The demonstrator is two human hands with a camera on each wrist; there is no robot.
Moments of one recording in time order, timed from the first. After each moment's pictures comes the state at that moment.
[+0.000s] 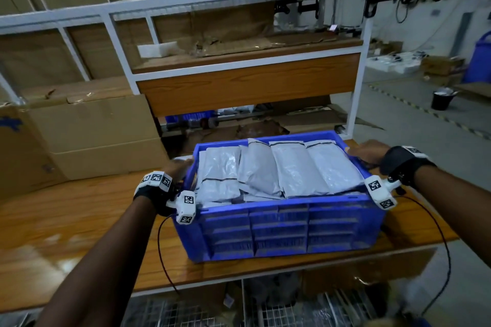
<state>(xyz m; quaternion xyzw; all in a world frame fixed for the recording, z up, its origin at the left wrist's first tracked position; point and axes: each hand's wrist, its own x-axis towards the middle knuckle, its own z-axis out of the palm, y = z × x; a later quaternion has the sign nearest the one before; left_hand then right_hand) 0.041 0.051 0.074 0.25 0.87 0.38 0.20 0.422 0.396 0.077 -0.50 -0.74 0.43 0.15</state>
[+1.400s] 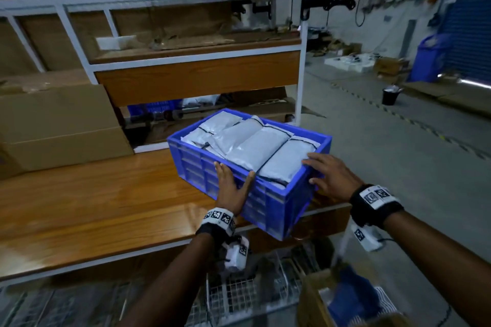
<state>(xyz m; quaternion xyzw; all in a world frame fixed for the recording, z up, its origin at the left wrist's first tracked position) 0.346 0.114 -0.017 0.41 0.77 0.47 0.14 0.590 0.322 0.009 -0.18 -0.95 0.03 0.24</state>
